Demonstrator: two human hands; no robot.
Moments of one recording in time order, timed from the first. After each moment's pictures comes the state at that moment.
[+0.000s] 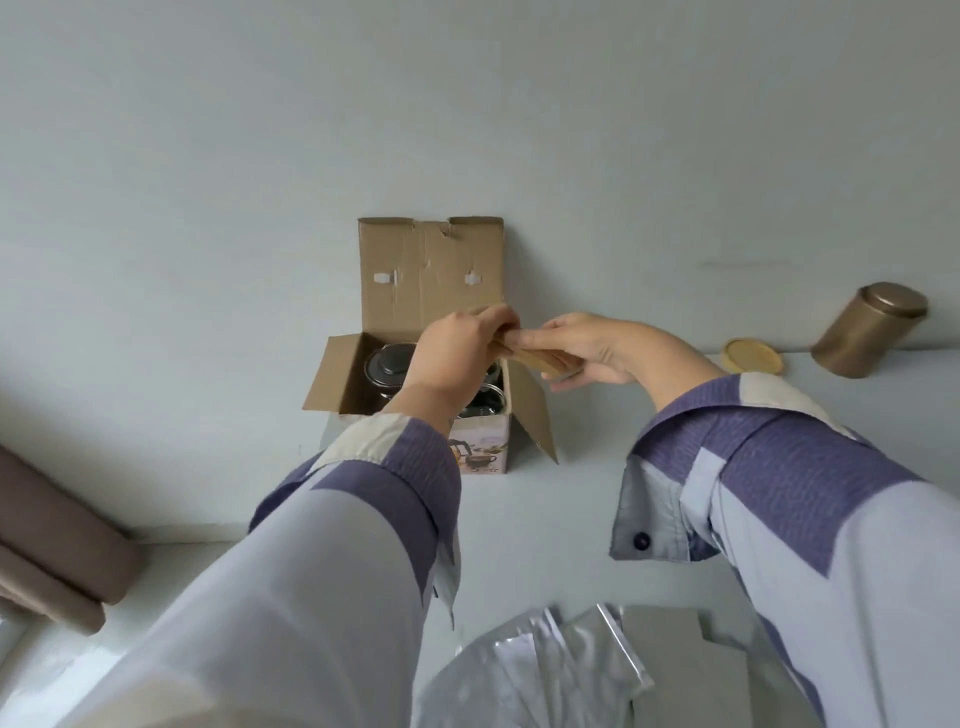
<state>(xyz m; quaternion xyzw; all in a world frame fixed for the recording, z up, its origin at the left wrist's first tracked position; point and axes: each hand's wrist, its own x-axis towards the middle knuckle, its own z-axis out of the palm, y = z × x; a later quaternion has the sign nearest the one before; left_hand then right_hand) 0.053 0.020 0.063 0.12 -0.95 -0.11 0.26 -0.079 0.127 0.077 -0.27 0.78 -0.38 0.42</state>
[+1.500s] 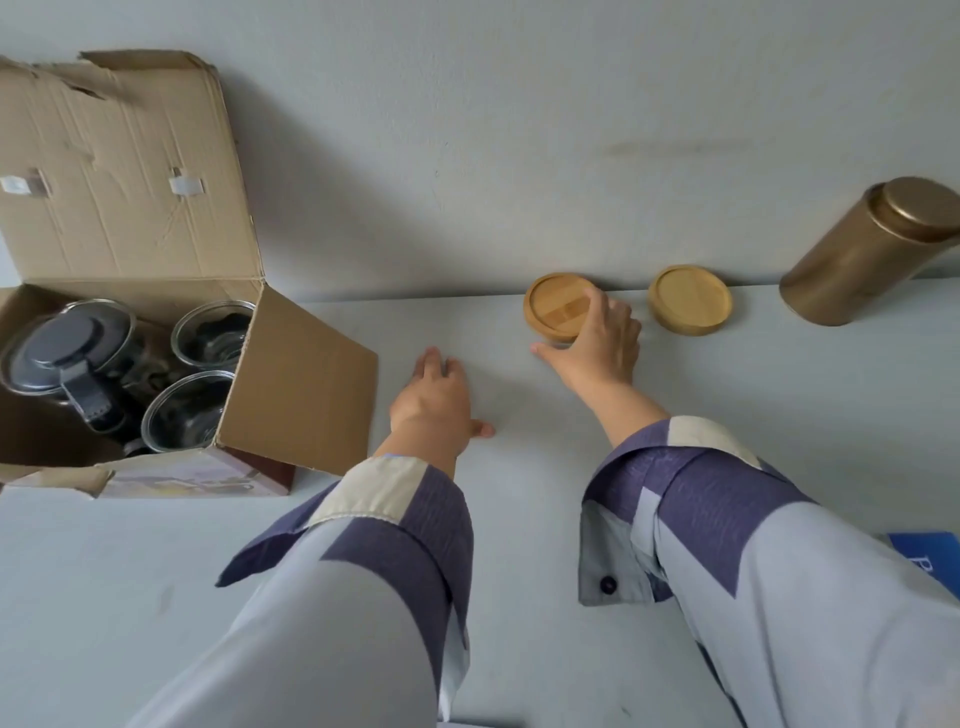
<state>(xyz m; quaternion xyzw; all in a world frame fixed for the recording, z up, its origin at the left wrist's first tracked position) -0.164 0.112 -0.111 0.33 -0.91 -0.17 -0.16 -0.312 0.212 -0.130 -0.17 0.95 -0.27 0.04</state>
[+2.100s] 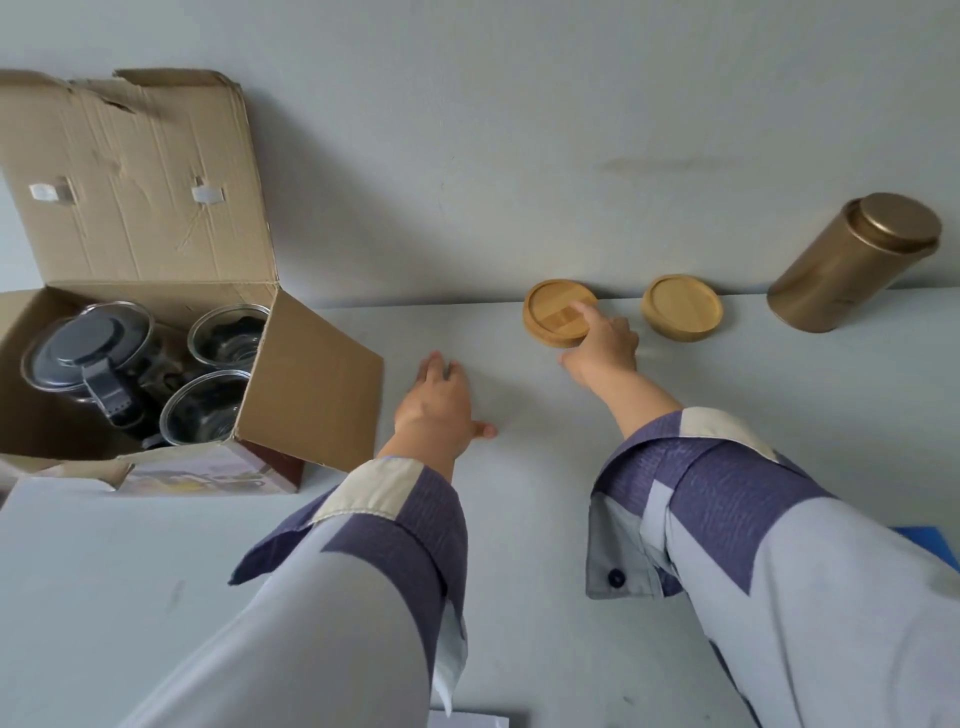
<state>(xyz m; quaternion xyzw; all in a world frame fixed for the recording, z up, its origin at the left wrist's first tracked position) -0.158 0.110 -0.110 0.33 -0.91 -0.19 -0.15 -0.314 0.214 -0.111 -0.16 0.94 -0.25 0.16</state>
